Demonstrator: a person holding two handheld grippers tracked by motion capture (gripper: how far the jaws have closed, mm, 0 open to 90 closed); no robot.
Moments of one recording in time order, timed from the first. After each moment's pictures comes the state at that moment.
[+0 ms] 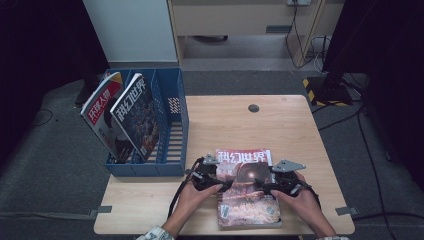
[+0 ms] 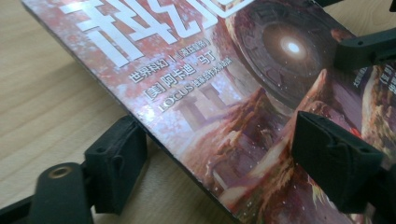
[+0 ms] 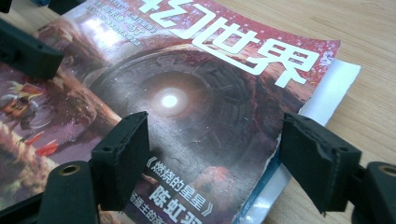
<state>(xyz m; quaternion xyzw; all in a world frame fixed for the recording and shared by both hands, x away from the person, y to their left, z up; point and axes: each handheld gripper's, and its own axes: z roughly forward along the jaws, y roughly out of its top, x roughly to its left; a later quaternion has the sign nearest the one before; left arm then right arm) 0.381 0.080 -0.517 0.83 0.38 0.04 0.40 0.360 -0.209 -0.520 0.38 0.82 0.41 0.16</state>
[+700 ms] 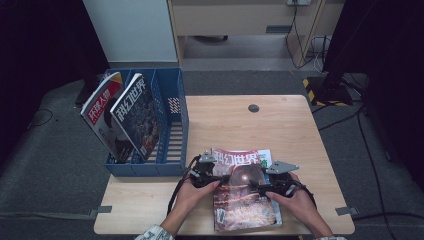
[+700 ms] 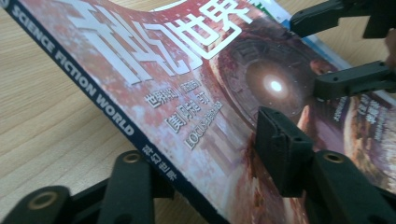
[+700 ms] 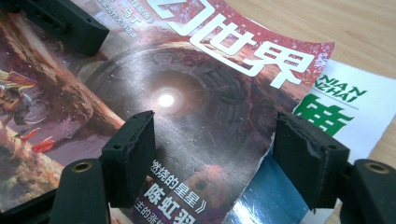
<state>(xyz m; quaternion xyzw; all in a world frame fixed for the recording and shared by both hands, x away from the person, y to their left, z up) 0.382 0.085 -0.509 0.82 0.38 0.02 0.42 0.358 -0.193 -0.519 0.34 0.83 0.41 0.15</state>
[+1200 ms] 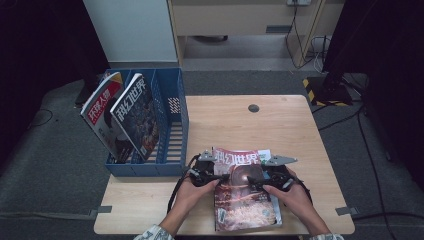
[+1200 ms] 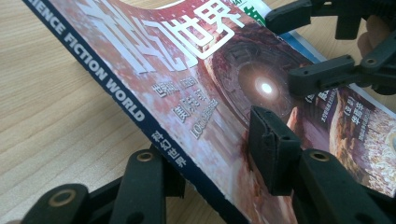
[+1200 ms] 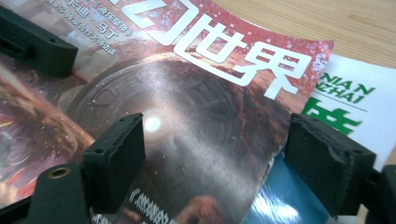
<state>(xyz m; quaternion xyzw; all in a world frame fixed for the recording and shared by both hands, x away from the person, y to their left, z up) 0.382 0.085 -0.501 0.83 0.38 0.01 0.42 0.376 -0.187 -0.520 0.39 0.81 0.41 0.11</state>
